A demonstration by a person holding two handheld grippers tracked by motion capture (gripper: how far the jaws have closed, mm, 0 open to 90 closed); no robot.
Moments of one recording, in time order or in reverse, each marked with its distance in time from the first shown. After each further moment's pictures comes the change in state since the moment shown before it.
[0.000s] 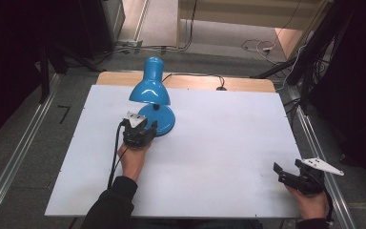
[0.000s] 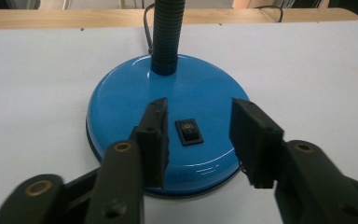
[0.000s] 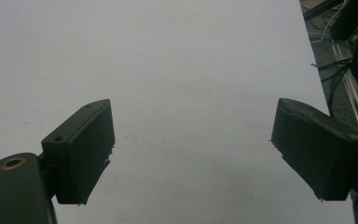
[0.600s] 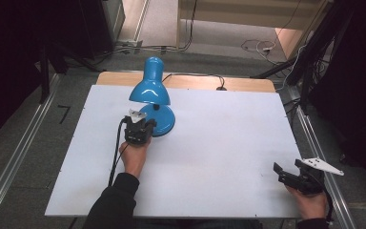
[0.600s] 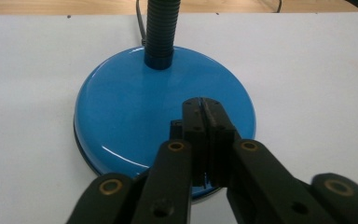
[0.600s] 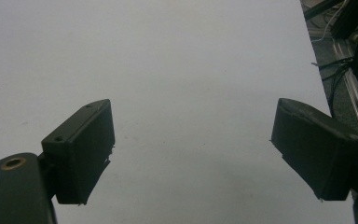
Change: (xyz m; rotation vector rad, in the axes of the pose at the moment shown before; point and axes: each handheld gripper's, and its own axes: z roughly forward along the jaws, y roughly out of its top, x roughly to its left) left arm 0.001 0.006 0.010 0.049 -0.031 0.004; right arm 0.000 0.000 0.001 -0.001 0.000 0.004
